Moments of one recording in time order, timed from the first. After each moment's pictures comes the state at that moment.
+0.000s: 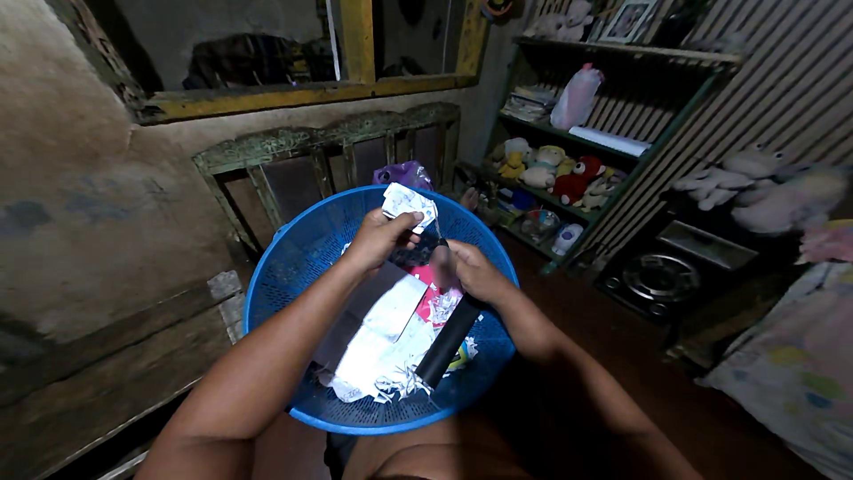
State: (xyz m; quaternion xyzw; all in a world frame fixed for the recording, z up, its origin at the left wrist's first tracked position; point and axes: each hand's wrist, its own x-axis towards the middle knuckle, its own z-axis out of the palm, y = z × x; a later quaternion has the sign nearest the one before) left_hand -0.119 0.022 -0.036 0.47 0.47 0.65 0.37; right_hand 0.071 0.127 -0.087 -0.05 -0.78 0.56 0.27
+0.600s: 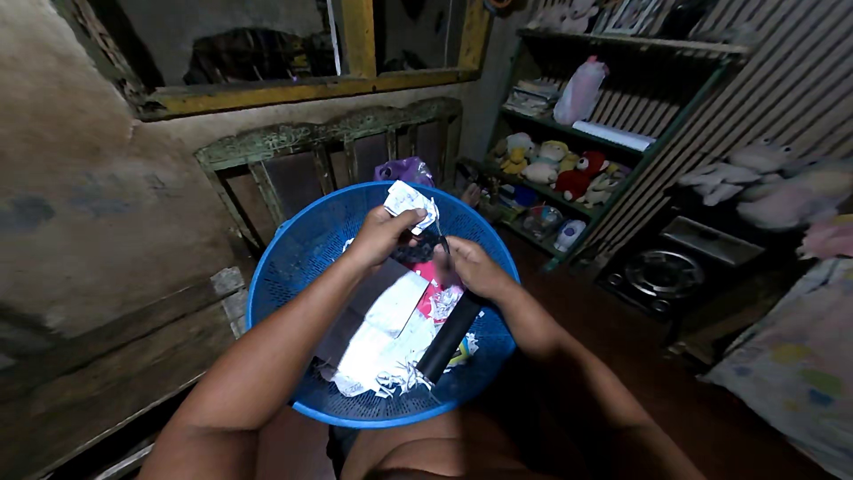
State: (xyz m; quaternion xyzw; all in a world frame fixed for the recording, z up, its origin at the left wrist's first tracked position) left_hand -0.120 0.028 -0.041 0.48 0.47 0.65 0.36; right_hand 0.072 0.126 -0.087 -0.07 -0.79 0.55 0.27
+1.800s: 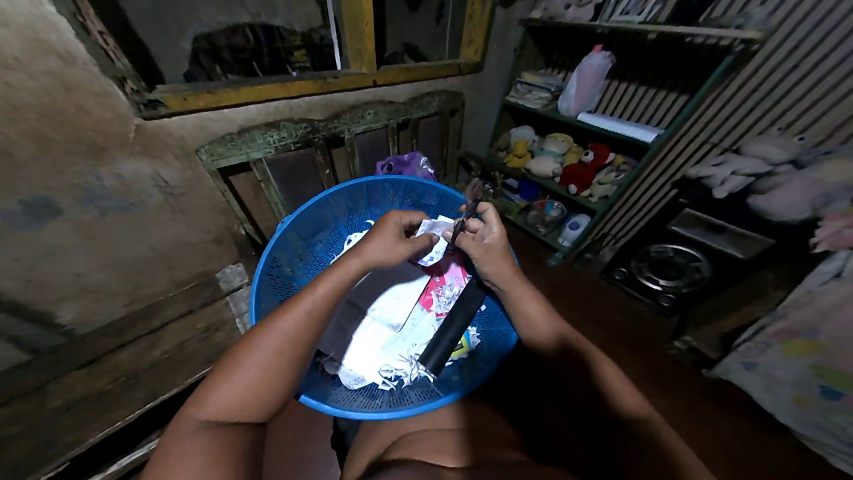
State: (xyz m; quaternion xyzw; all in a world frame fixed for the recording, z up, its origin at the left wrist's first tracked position) left_hand -0.128 0.026 -0.042 0.72 0.53 0.40 0.19; right_hand 0.069 0.130 -0.086 -0.10 -0.68 0.56 0.46
